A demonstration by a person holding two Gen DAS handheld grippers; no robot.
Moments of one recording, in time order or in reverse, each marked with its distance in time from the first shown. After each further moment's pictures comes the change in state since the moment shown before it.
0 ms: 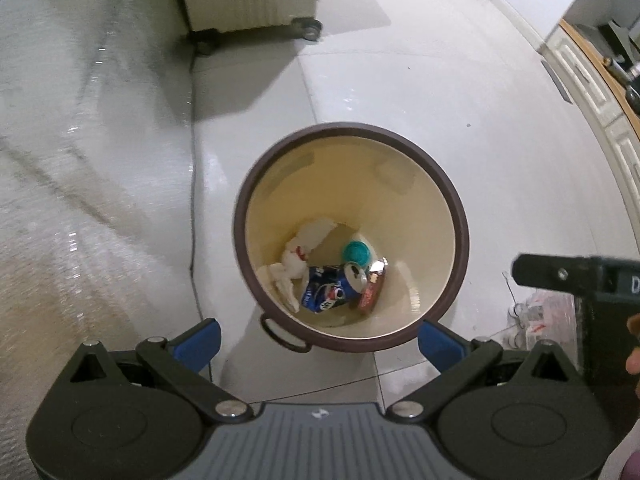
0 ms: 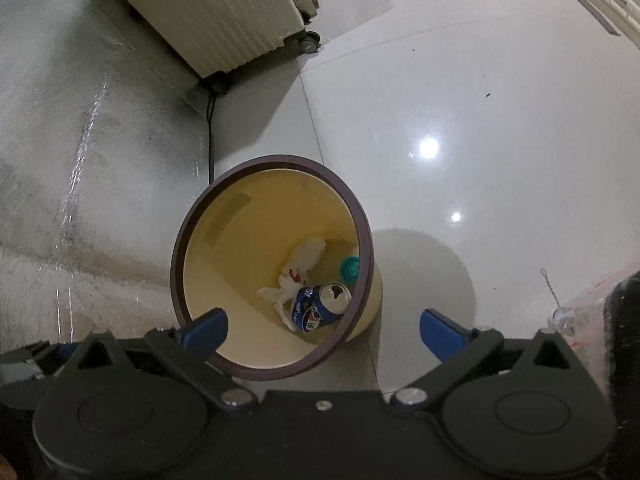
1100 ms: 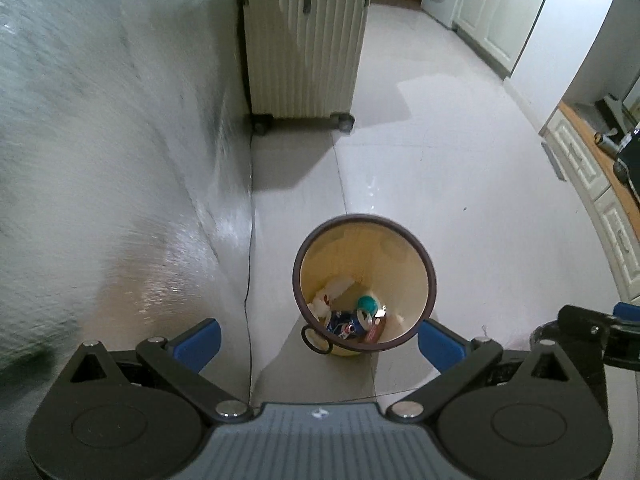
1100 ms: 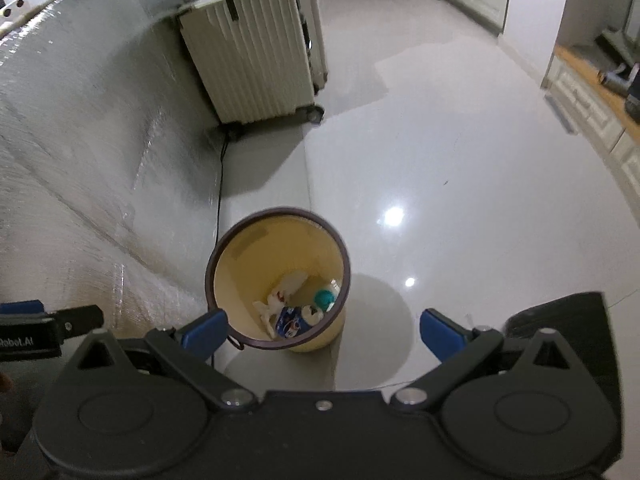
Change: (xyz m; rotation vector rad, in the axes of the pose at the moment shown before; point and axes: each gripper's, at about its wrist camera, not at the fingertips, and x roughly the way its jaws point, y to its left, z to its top) left arm -0.201 0.007 -0.048 -0.087 -0.227 0.052; right arm -0.182 0.059 -0.046 -0.158 -0.191 -0.150
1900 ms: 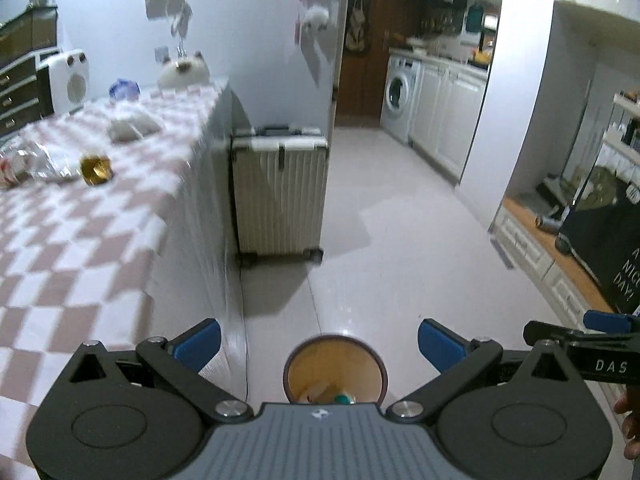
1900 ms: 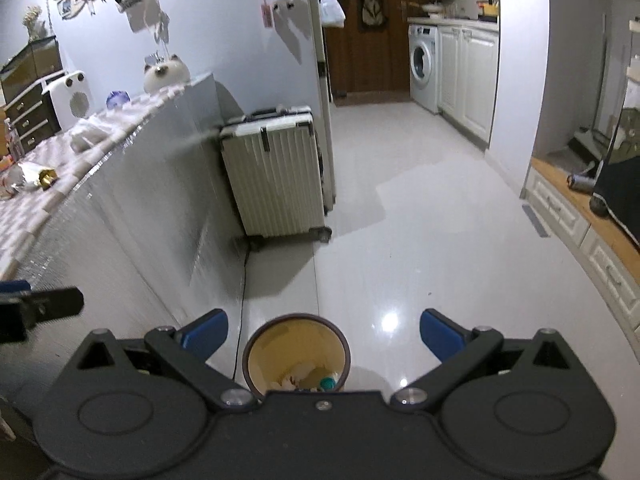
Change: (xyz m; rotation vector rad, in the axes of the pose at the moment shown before) left arm -0.214 -0.008 -0.014 0.061 -0.390 -0.065; right arm -0.202 0.021 -0.010 -0.051 -0.345 0.007
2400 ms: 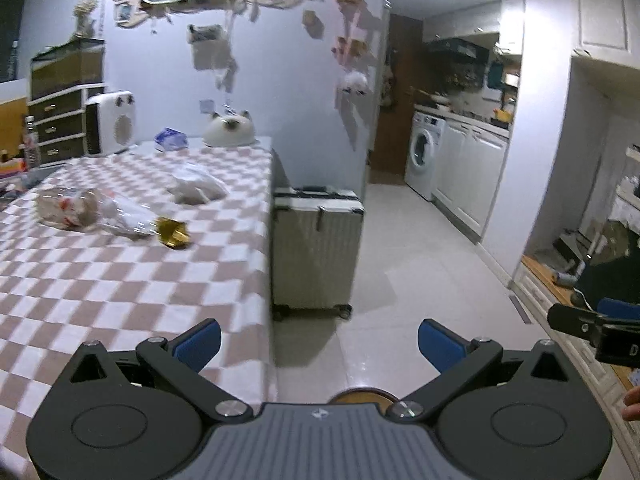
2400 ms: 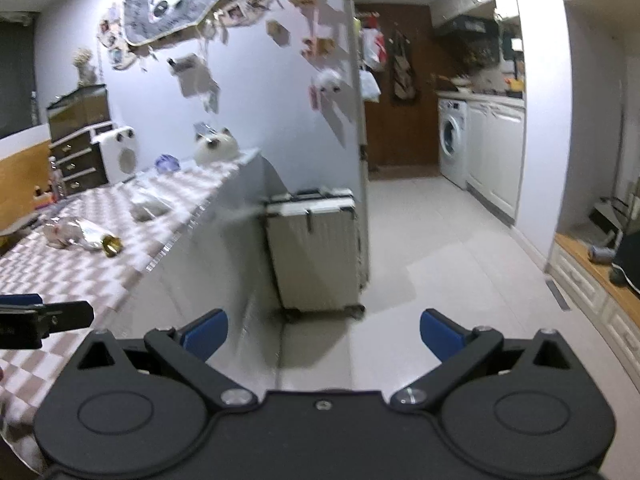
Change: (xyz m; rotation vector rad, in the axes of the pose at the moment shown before) left arm -0.068 0.059 0.024 -0.049 -0.156 0.067; right arm -0.067 0.056 0.042 -0.059 -0.224 0.089
